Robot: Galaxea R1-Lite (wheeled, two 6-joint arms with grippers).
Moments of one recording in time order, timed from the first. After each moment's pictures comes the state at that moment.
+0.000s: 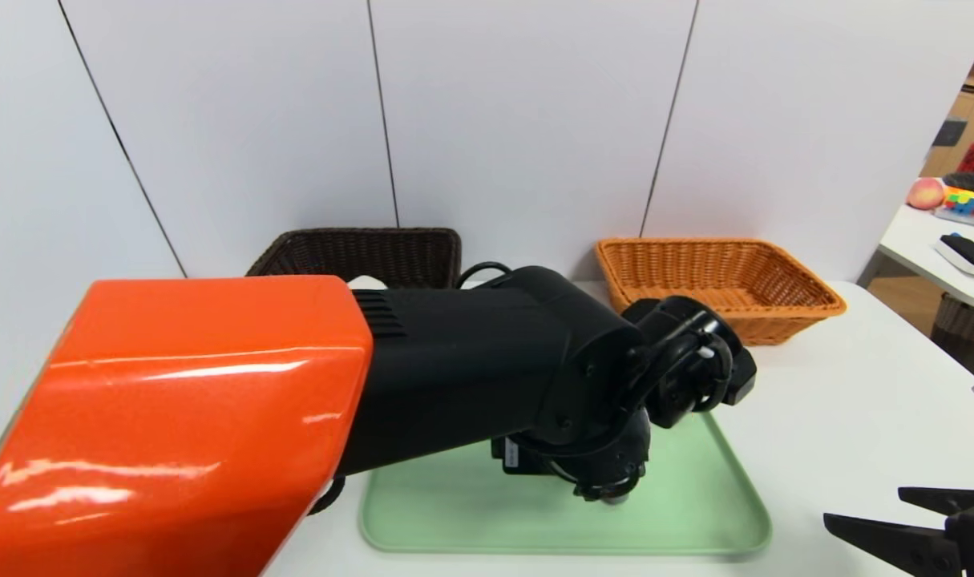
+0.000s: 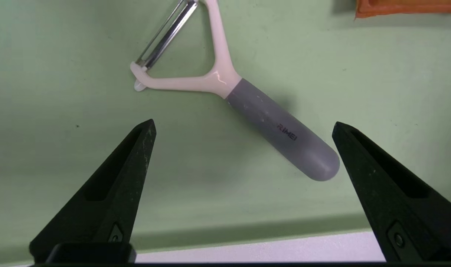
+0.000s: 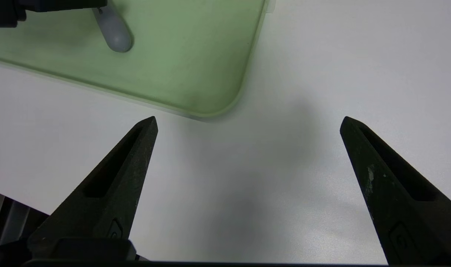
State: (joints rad) left arm -1.07 2.25 -1.98 0.83 0.44 -0.92; right arm 0.15 1.01 -0.53 0.24 0.22 0.04
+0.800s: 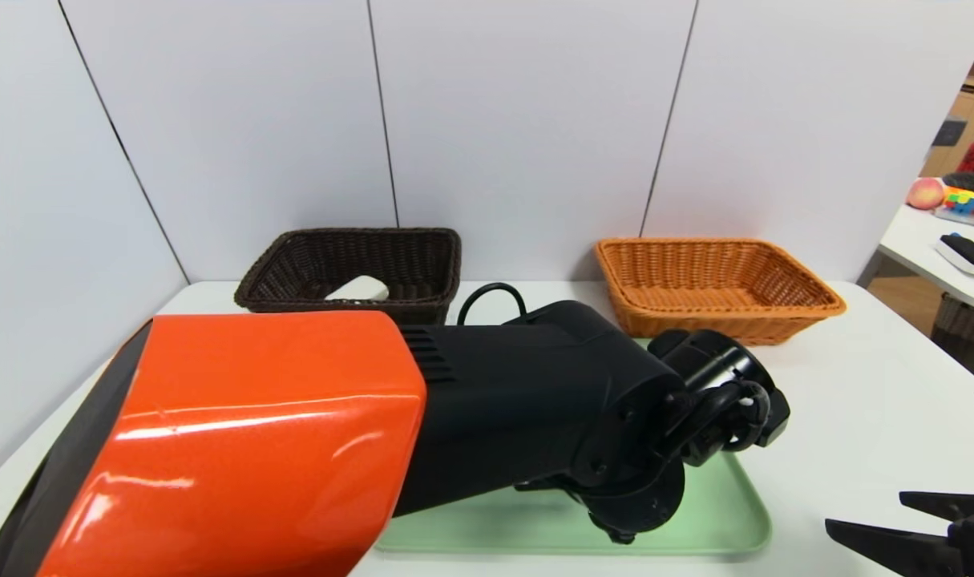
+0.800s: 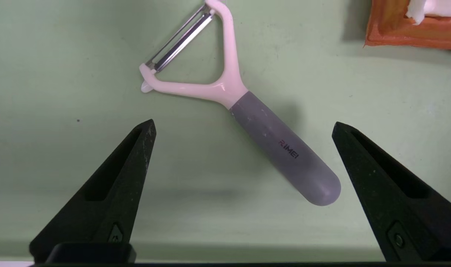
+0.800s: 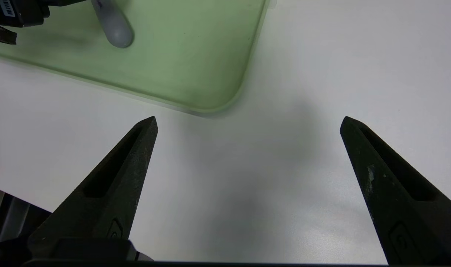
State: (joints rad) left arm -1.11 2.28 -1.98 0.81 0.59 -1.05; right arm 0.15 1.00 -0.52 0.24 0.22 0.04
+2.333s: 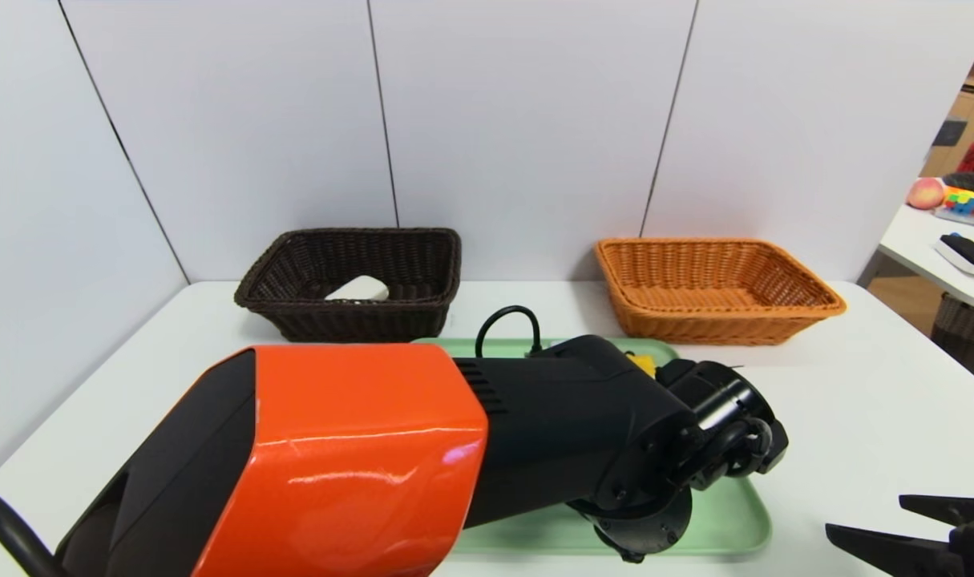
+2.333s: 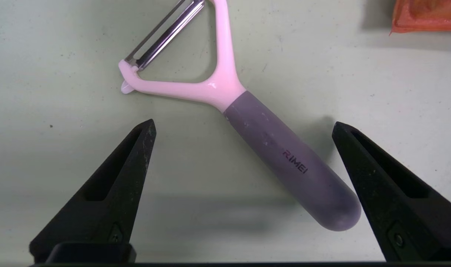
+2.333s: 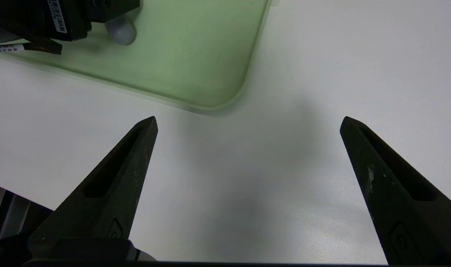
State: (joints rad) left arm -1.11 2.34 -1.98 0.79 0.61 -1.04; right arm 0.16 1.00 -0.52 0.24 0.23 0.04
